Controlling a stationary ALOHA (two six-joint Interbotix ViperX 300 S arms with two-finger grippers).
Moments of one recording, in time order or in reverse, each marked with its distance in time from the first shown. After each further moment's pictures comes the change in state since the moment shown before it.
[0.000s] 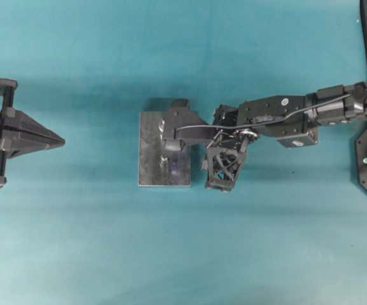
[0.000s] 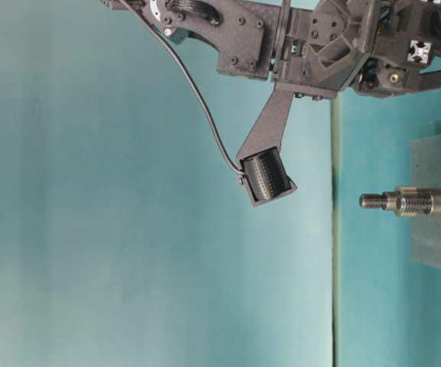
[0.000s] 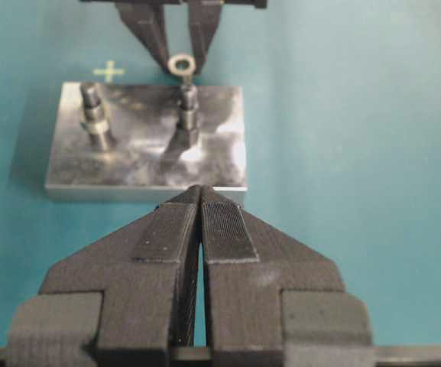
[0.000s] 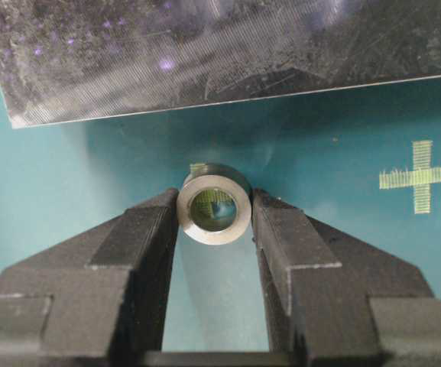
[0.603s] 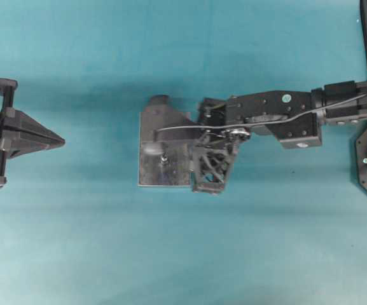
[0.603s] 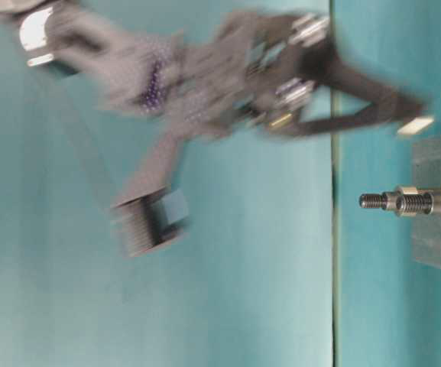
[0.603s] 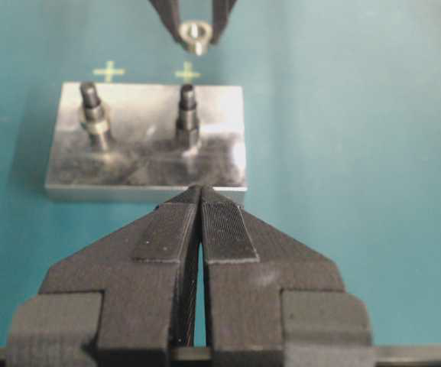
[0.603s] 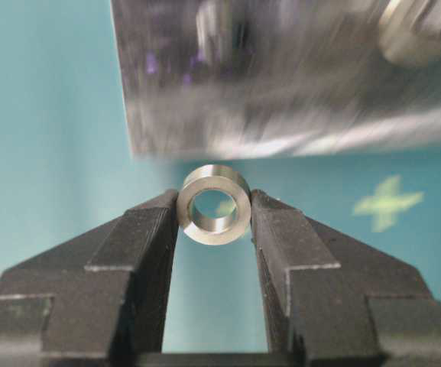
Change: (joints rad) left arm 0.000 0.000 0.000 0.000 0.000 0.000; right arm 0.051 -0.061 -0.250 -0.137 0.265 0.064
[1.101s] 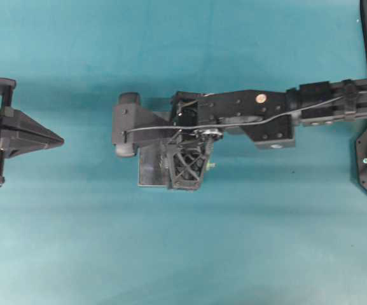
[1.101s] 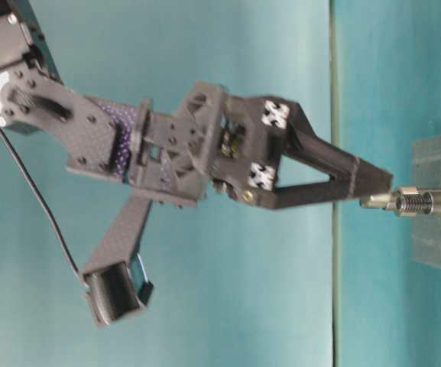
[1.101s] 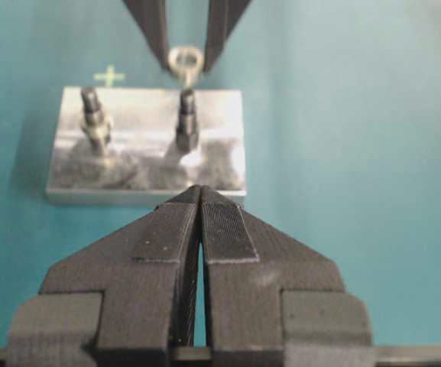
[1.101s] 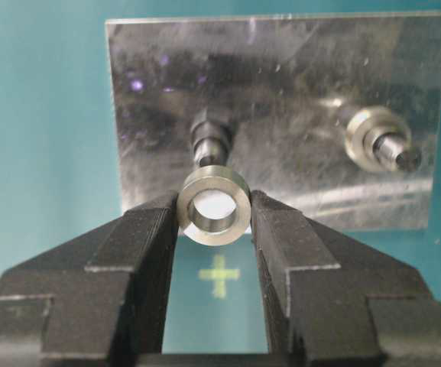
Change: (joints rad) left arm 0.000 -0.020 0.000 0.000 0.000 0.000; right arm 0.006 0.097 -0.155 -0.049 0.052 -0.002
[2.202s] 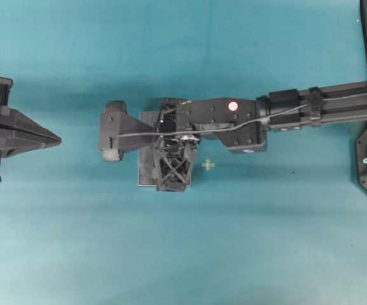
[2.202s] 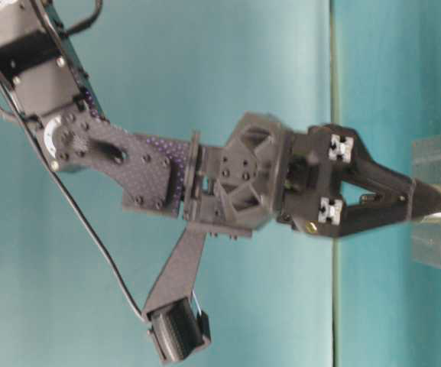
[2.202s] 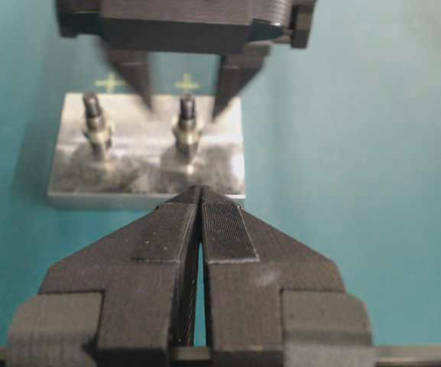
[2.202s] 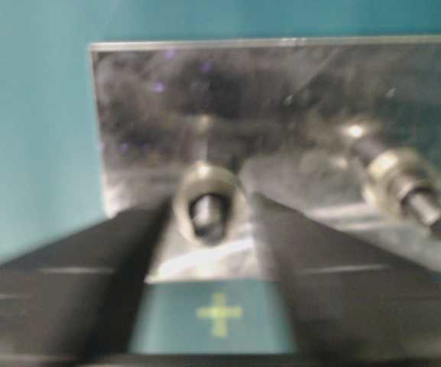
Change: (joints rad) left arm 0.002 -0.015 0.008 0.000 0.000 0.000; right arm -0.006 0.109 -0.075 0.002 0.017 0.002
